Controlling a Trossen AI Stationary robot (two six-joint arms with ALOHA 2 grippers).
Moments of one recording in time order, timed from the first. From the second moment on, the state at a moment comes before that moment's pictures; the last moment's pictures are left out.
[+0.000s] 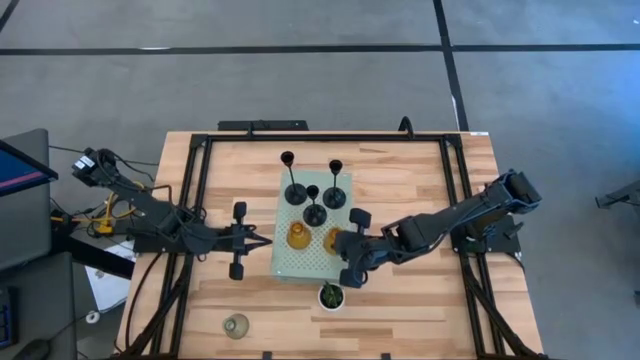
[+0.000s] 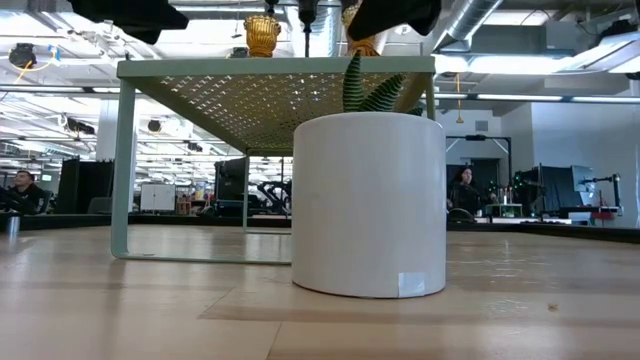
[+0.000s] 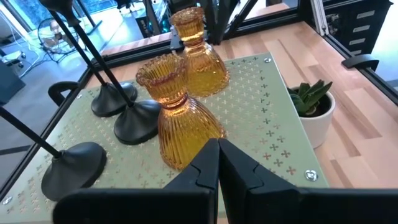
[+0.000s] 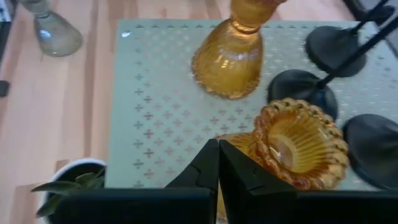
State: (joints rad) left arm -0.58 0.73 0.57 -0.10 -0.60 0.05; right arm 0.40 1.66 1.37 -0.57 0.46 0.34
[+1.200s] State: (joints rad) left arm -1.00 0.70 0.54 -0.40 -0.47 -0.32; right arm 0.52 1.65 1.37 -0.67 0.53 0.42
